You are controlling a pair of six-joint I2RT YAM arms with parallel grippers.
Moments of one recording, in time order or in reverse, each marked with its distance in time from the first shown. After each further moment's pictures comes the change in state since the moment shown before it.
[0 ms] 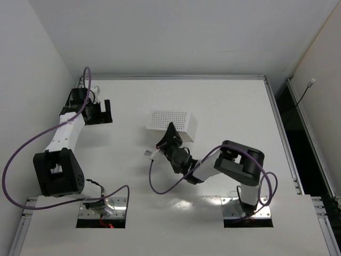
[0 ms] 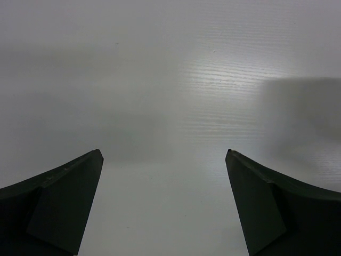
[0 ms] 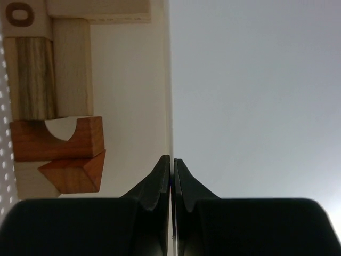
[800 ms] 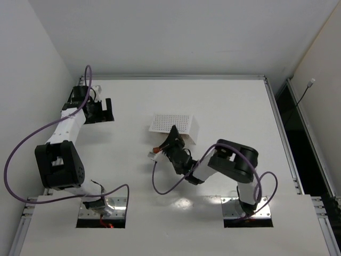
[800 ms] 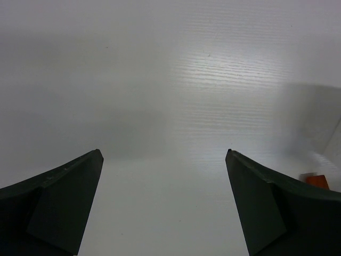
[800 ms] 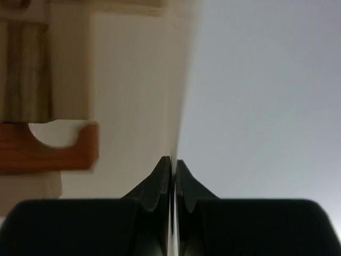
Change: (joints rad) left arm 0.000 0.073 0.040 -0.007 0.030 -0.015; right arm -0.028 0.063 -0.045 0.037 0.003 0.020
